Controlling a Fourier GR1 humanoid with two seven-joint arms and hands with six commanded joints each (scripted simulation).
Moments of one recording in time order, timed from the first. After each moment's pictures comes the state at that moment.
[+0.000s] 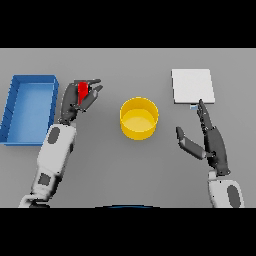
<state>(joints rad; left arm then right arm) -0.57 0.01 0.07 -0.90 -0.13 0.14 -0.22 0.07 -0.09 0.08 -1.68 0.18 0.00 -0.10</state>
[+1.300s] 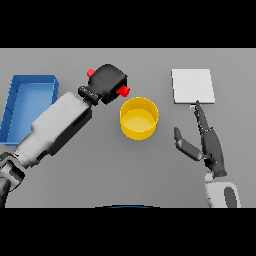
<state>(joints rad) -0.95 0.29 -0.69 -0.92 -0.78 -0.09 0.05 0.09 -0.07 0.11 -1.70 0.22 -0.02 -0.10</state>
